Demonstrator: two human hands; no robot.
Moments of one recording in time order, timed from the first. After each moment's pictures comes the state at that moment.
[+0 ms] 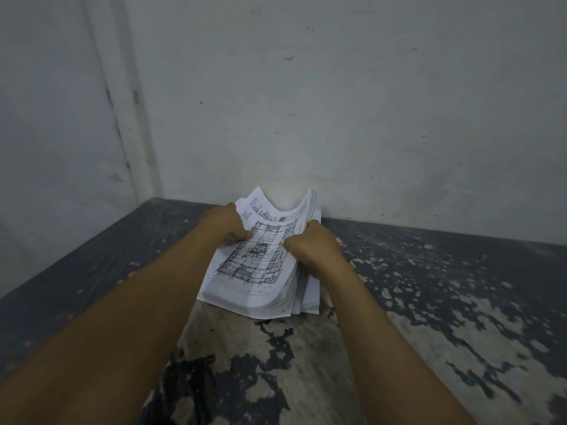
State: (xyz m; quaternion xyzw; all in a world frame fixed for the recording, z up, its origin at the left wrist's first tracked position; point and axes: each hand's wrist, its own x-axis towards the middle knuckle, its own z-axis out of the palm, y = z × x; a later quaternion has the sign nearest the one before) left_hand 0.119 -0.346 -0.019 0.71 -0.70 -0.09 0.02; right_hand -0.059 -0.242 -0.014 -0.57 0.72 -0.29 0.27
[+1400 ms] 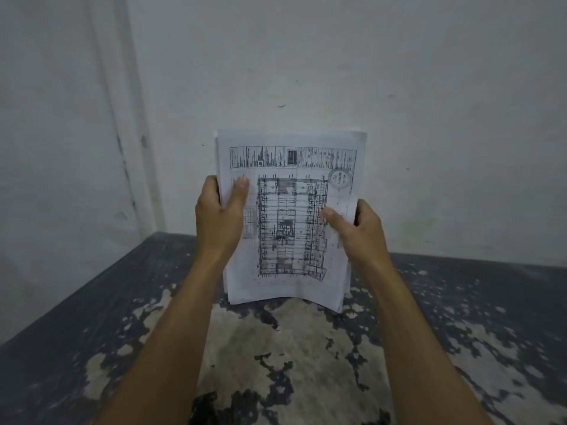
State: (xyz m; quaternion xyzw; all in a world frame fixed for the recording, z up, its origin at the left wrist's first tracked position) left_hand 0.093 -0.263 0.048 0.42 -0.57 -0.16 0.69; right_hand -0.121 -0.228 0.038 -0.56 0.47 -0.64 0.26
